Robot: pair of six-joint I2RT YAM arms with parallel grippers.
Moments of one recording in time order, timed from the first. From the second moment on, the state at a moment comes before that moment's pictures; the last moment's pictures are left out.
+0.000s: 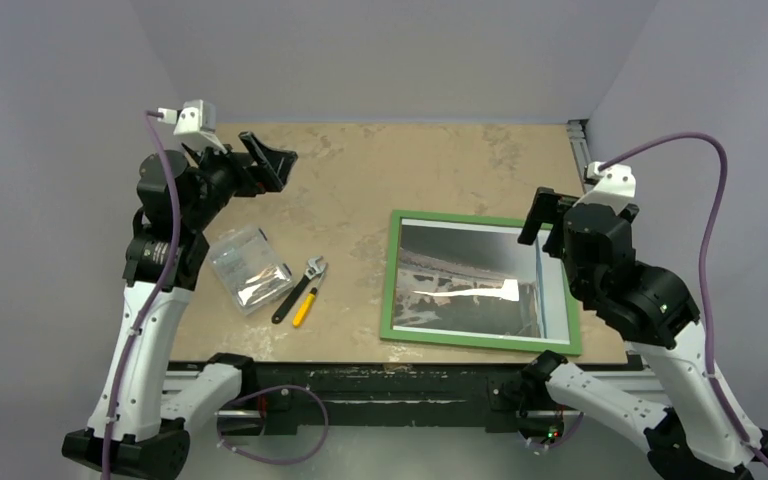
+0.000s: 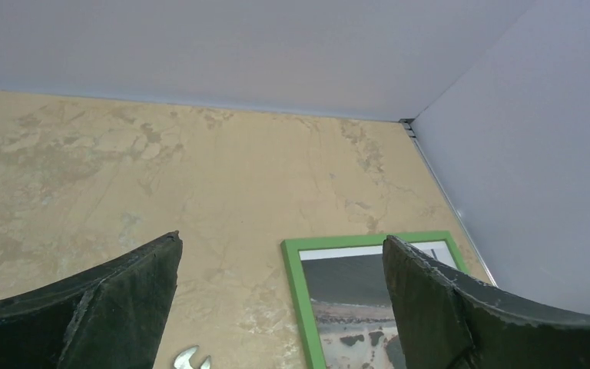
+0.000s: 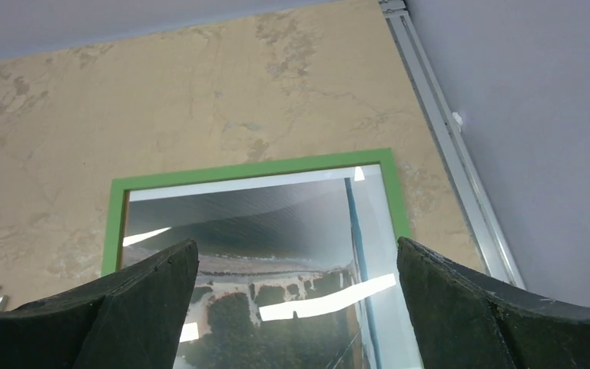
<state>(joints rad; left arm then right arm) -0.14 0.94 1.26 -0.39 0.25 -0.41 0.64 0.83 1.37 -1.03 0.78 0.41</state>
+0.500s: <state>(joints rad) -0.10 1.10 1.11 -0.25 0.41 -0.58 0.64 0.86 1.20 -1.06 0.72 0.53</state>
